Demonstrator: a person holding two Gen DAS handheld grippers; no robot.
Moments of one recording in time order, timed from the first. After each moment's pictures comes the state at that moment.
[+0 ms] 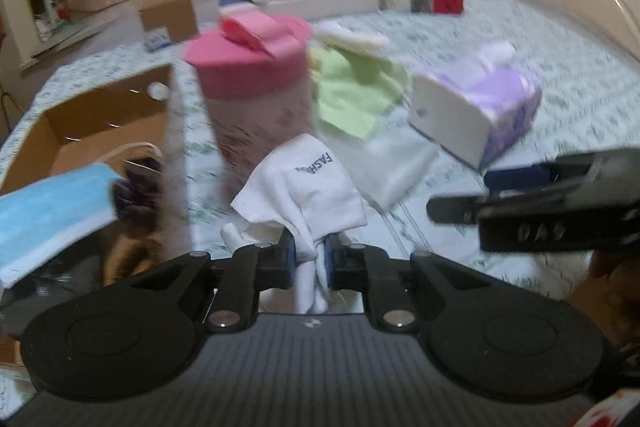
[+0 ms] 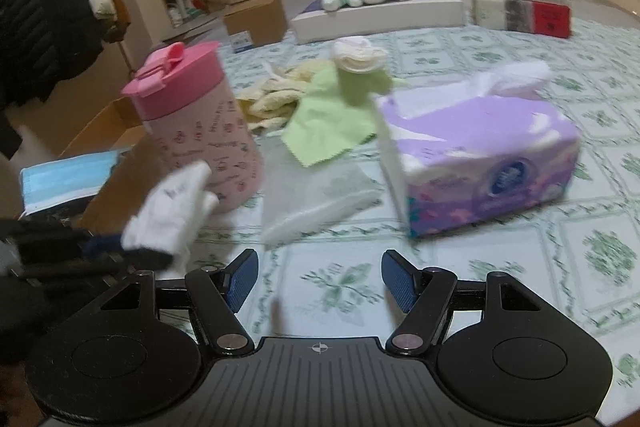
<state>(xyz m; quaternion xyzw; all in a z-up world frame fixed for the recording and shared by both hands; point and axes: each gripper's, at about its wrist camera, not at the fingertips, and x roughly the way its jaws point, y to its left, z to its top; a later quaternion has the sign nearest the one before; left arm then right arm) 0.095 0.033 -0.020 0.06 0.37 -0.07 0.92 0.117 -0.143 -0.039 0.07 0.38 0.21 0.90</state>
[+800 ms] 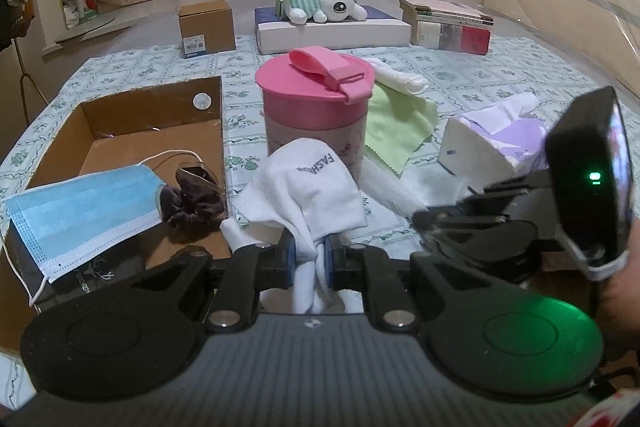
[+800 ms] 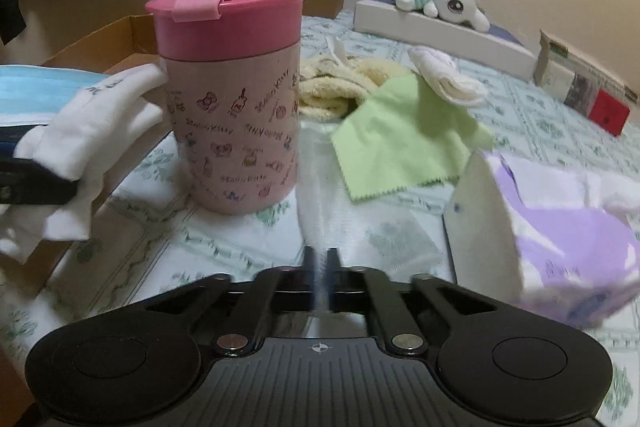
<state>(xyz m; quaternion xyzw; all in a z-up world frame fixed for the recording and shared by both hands) 0.089 0.063 -0.001 0.02 0.35 -0.05 0.94 0.152 -0.081 -0.059 -0.08 0.39 0.22 0.89</state>
